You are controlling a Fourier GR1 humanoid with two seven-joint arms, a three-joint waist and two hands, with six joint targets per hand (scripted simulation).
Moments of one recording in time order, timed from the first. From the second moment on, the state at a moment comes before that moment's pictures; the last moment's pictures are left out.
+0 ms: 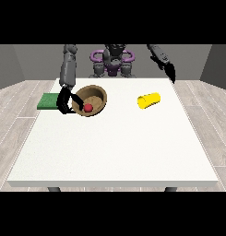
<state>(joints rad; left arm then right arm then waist) -0.47 0.10 0.03 -1.12 -0.27 -0.11 -0.51 -0.55 -0.58 -0.10 -0.46 0.04 -0.28 -0.16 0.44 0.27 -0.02</state>
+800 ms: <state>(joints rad) -0.34 0.17 0.19 -0.92 -0.19 -0.06 -0.59 -0.63 -0.85 0.13 -0.60 0.30 0.05 0.05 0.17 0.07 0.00</state>
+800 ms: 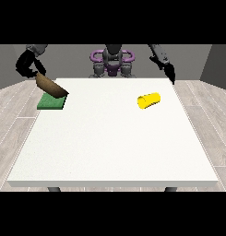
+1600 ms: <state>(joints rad) -0.35 0.40 0.41 -0.93 0.01 -0.22 -0.79 -0.60 -0.84 -0.08 -0.49 0.26 -0.17 -0.17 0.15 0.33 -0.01</state>
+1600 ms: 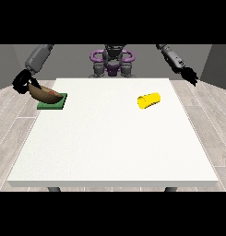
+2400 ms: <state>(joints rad) -0.27 0.47 0.49 -1.03 0.11 -0.28 -0.76 -0.68 -0.88 -0.37 -0.33 -0.02 -0.02 -0.14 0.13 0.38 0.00</state>
